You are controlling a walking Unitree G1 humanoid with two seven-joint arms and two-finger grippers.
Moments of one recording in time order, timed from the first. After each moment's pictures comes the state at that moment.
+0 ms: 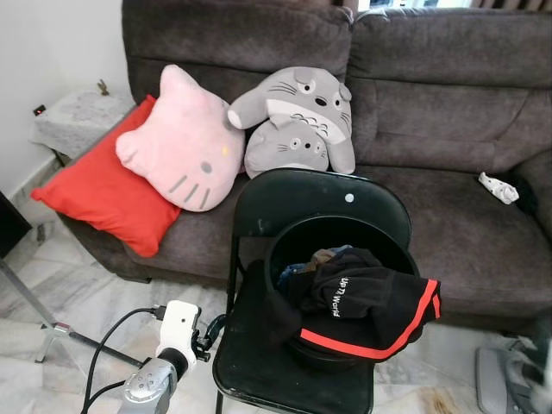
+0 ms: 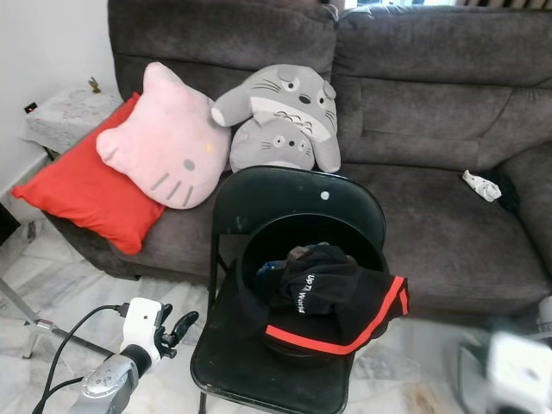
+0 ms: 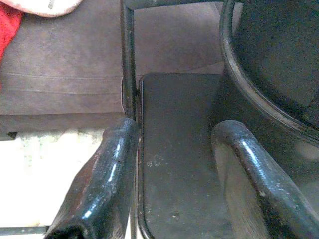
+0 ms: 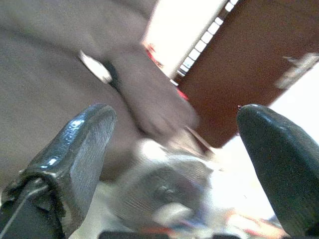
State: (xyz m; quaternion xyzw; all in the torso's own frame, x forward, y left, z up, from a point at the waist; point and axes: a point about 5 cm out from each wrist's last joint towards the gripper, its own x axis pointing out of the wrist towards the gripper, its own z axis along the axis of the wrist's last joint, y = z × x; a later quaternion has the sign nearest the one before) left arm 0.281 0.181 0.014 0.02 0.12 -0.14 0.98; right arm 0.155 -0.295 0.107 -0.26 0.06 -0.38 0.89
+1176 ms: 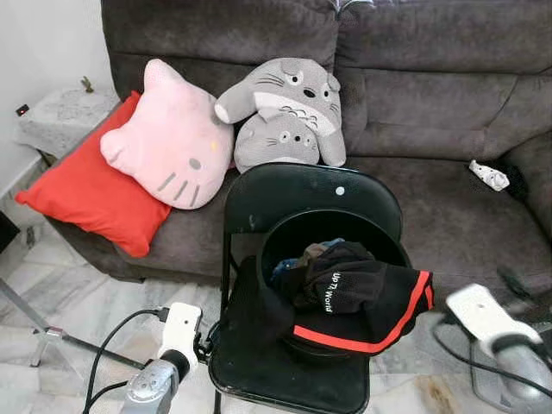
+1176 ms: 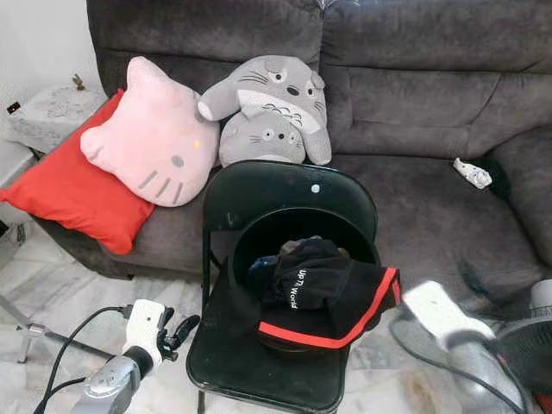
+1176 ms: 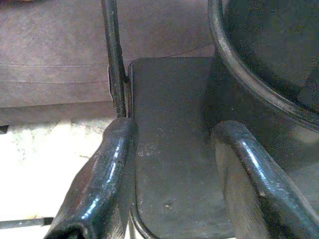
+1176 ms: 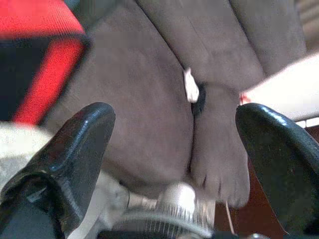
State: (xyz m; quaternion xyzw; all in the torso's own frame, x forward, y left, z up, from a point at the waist) left arm 0.282 0.178 0.011 0.02 0.14 -0.14 0.98; right arm 0.268 -0.286 0.093 -0.44 0.10 -0.07 0.89
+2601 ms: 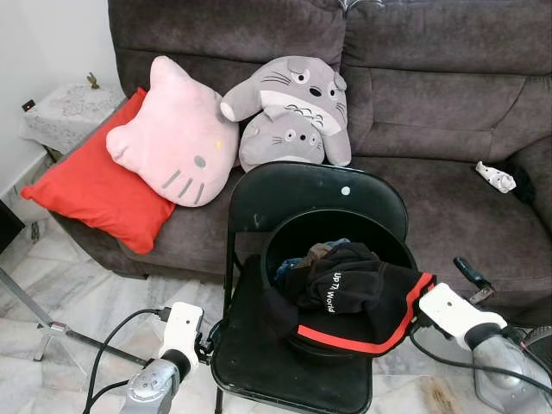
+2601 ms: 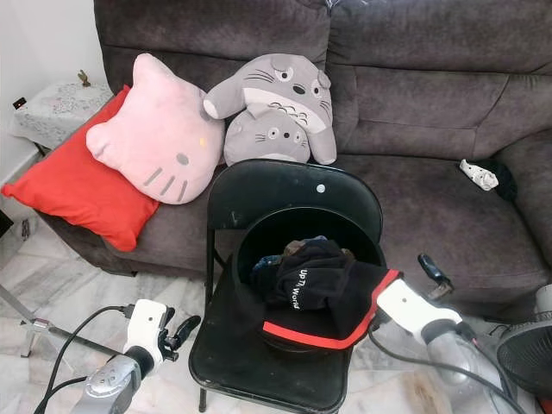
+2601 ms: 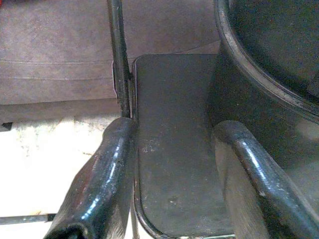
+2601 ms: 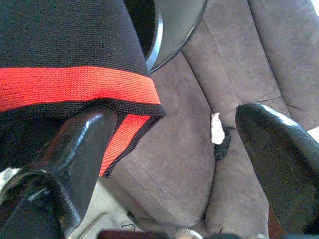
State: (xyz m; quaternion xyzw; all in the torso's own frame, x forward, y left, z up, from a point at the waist) left arm 0.282 0.177 0.011 0.03 0.14 -0.14 0.98; right arm 0.278 -0.268 0.084 -0.47 0.09 0.03 0.88
